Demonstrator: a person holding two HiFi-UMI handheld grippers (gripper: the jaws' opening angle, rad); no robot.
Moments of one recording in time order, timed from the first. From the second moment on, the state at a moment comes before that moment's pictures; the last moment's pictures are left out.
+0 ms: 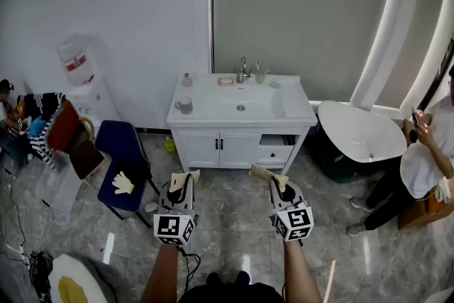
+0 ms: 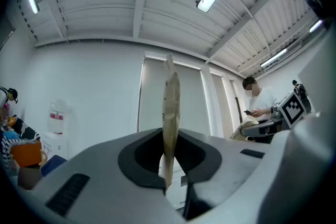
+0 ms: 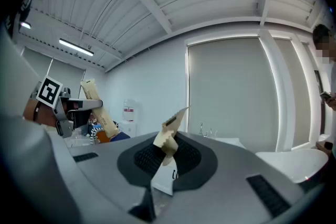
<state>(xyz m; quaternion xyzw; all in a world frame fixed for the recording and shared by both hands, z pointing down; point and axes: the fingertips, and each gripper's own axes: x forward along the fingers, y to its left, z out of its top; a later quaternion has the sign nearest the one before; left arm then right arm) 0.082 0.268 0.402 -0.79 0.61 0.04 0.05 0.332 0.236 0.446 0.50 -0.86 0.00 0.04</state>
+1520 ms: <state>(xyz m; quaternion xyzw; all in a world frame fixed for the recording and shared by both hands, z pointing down) 0.032 0.220 0.402 -0.80 0.59 0.04 0.05 0.271 0.209 0.445 0.51 -0.86 -0.01 0.03</state>
